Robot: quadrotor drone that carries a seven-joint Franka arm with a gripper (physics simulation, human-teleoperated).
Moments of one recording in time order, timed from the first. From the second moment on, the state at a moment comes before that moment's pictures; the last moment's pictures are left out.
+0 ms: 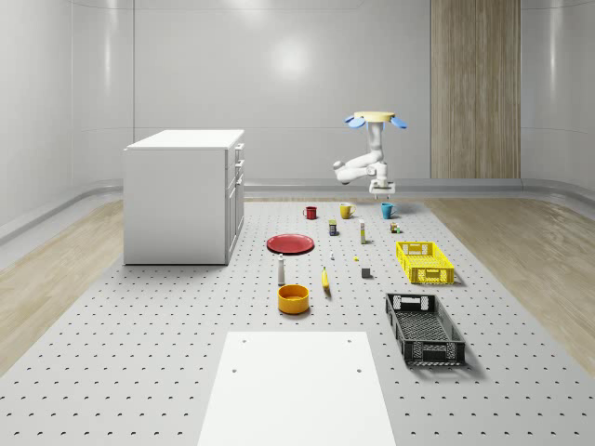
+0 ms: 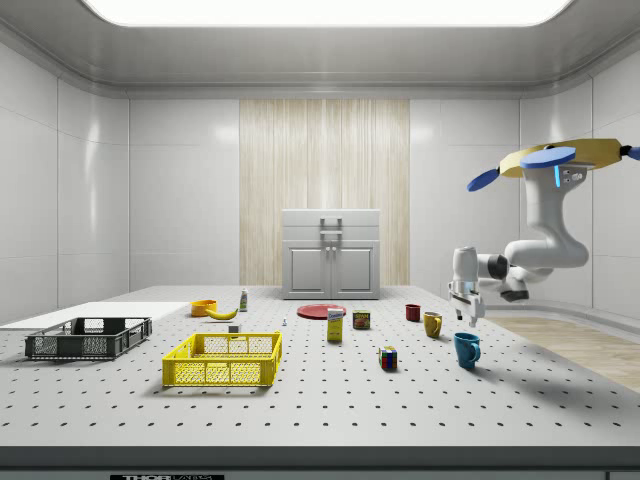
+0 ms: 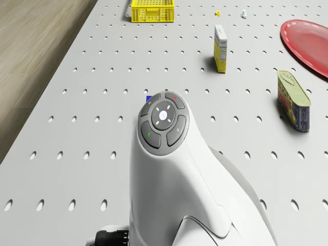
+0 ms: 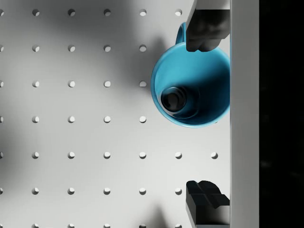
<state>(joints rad) -1.08 -1.17 1.29 -2.89 -1.94 1.25 1.61</state>
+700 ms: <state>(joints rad) -1.08 -1.27 1.13 -2.85 -2.07 1.40 1.59</state>
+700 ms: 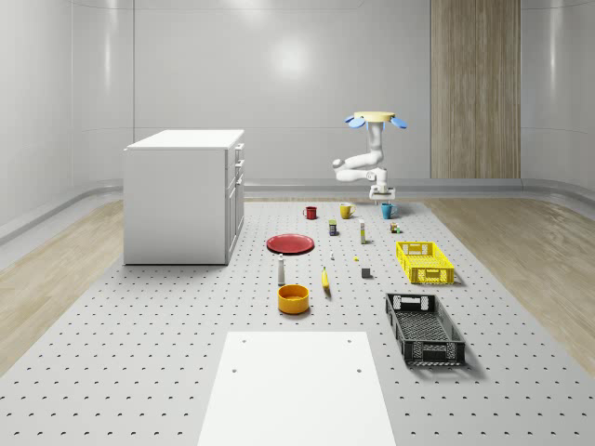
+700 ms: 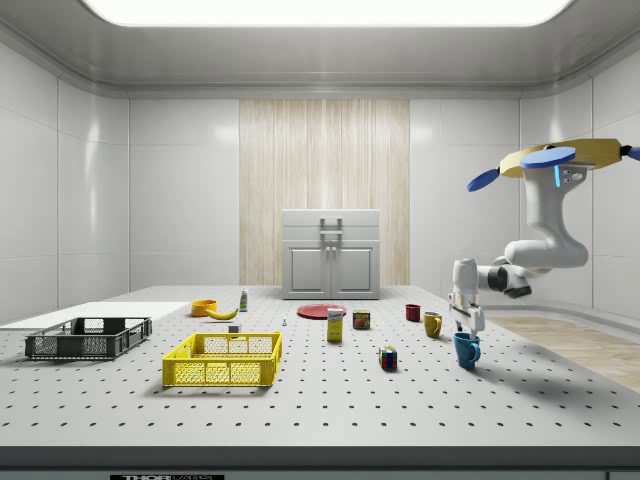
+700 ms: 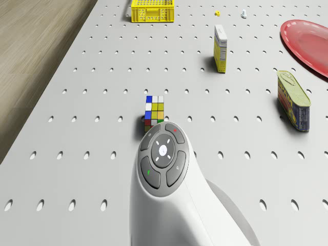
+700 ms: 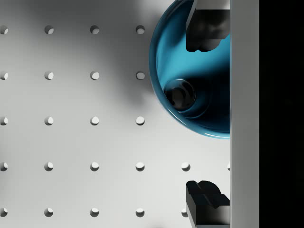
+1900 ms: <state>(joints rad) -1.15 -1.30 1.13 -2.76 -2.08 1.48 1.59</state>
